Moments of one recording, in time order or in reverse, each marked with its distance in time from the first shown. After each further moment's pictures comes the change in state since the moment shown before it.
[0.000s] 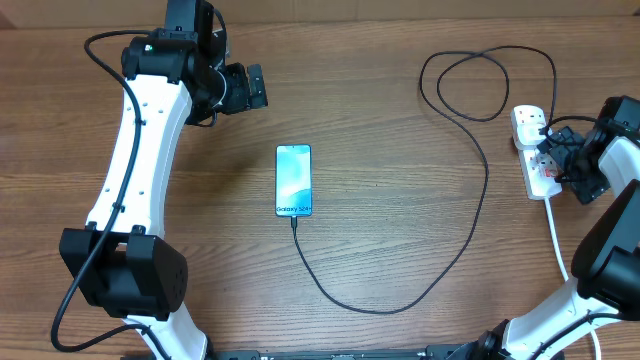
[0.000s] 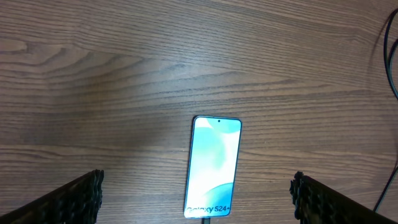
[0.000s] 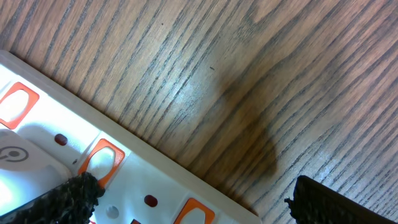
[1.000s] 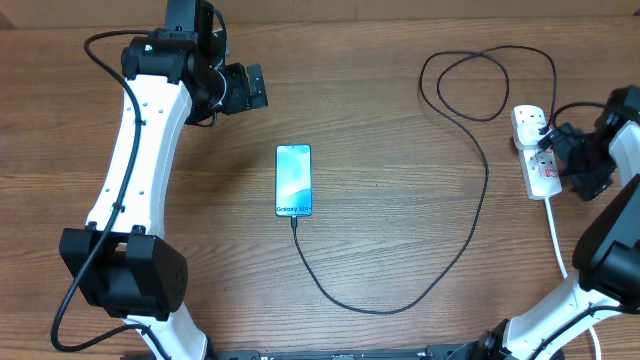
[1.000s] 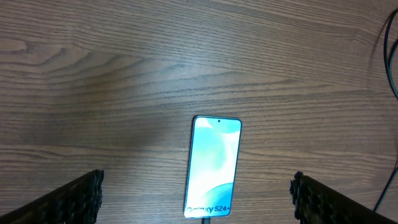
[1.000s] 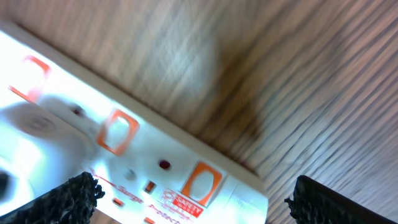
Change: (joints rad) left arm 0.000 0.000 0.000 0.000 0.000 0.000; right arm -0.007 0.047 0.174 -0.240 -0.036 -0.007
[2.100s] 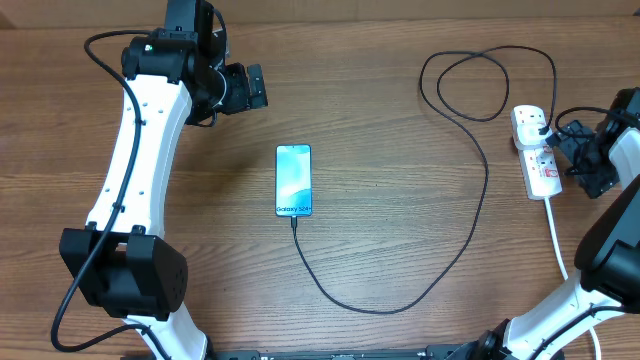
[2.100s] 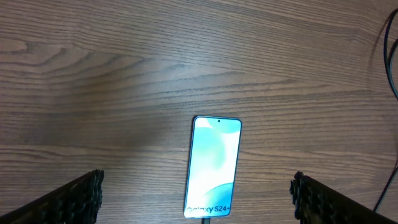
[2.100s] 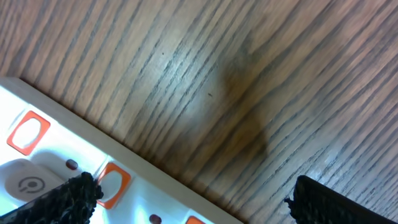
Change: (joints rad) left arm 0.000 0.000 0.000 0.000 0.000 0.000; right arm -0.019 0.001 -0.065 0.163 0.026 -0.003
